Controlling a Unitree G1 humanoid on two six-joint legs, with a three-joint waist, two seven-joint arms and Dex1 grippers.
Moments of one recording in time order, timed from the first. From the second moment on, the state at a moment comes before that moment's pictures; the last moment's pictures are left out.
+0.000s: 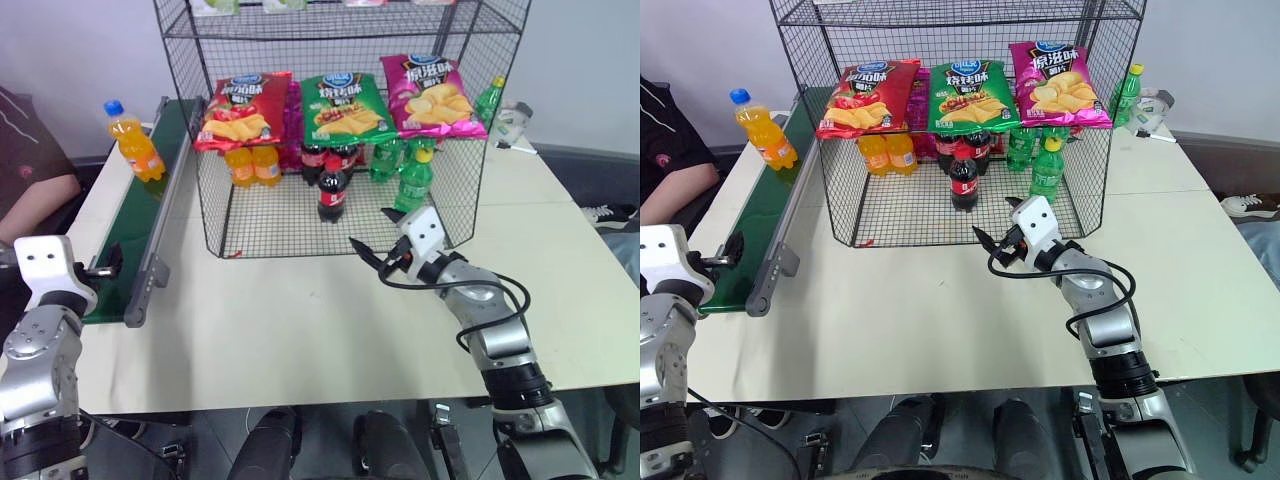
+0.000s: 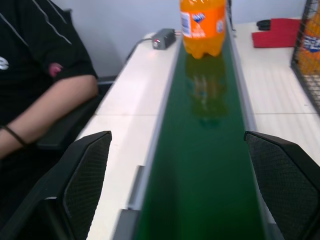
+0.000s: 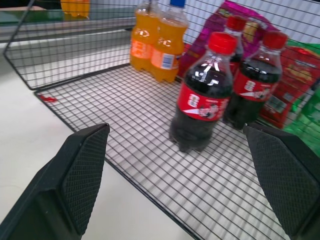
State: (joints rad) left arm -0.08 0.55 0.51 0.00 -0.30 0.29 -0.19; right arm -0.37 -0.36 0.07 -0.04 0.13 0.19 0.56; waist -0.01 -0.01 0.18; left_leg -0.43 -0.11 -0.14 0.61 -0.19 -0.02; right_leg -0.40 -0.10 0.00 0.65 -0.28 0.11
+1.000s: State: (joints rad) left arm -0.19 0.52 0.49 0.08 -0.30 0.24 -0.20; right arm -0.38 -0.36 0.07 -0.04 0.12 0.19 0.56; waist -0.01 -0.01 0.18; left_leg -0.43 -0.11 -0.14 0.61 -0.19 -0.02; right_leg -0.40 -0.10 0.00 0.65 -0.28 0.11
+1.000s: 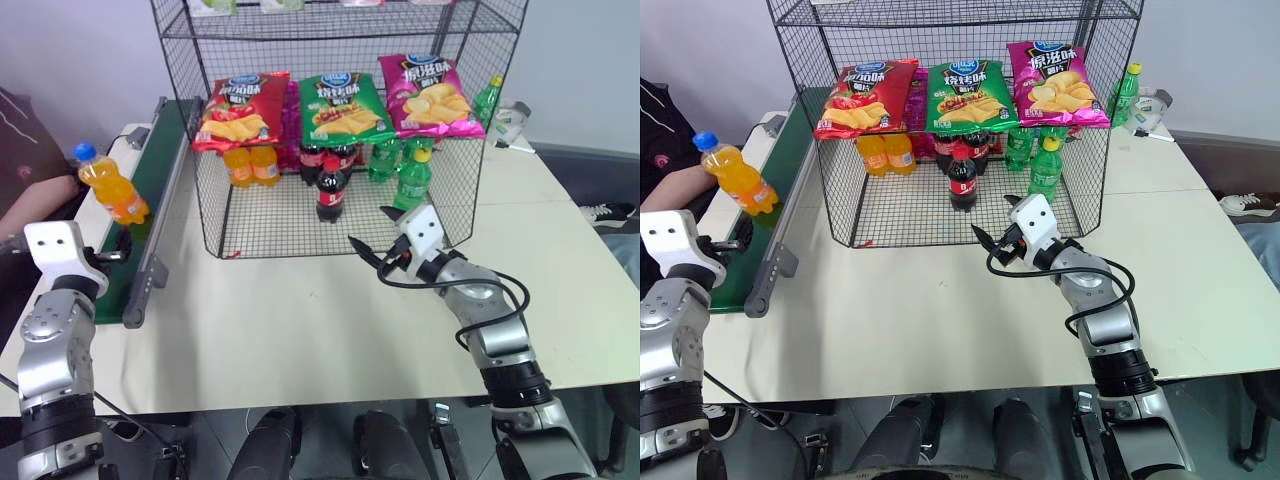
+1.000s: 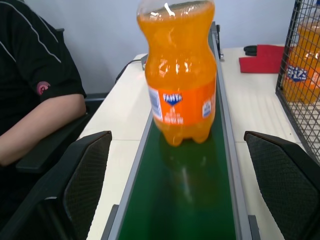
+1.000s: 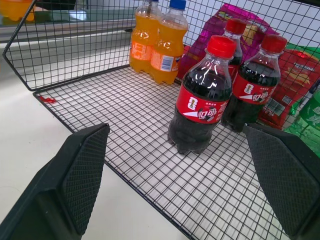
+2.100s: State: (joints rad) left arm -0.19 0.53 0.53 0.06 -0.35 0.23 -0.23; right arm -0.38 -0.35 0.08 -0.04 0.12 0.19 0.56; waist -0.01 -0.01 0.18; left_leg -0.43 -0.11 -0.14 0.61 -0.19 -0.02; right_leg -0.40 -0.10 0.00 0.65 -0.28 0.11
